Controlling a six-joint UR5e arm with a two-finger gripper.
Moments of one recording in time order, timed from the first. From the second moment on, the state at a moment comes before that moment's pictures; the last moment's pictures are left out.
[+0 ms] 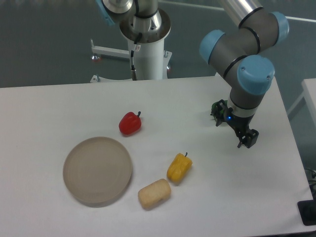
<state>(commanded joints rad) 2.41 -2.08 -1.25 -1.33 1.57 1.48</state>
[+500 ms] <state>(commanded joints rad) 2.41 -2.08 -1.28 -1.34 1.58 1.54</state>
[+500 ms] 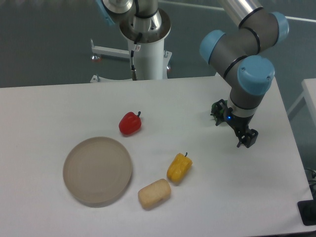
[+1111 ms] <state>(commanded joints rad) 2.26 -1.88 -1.55 -1.34 1.58 1.37</state>
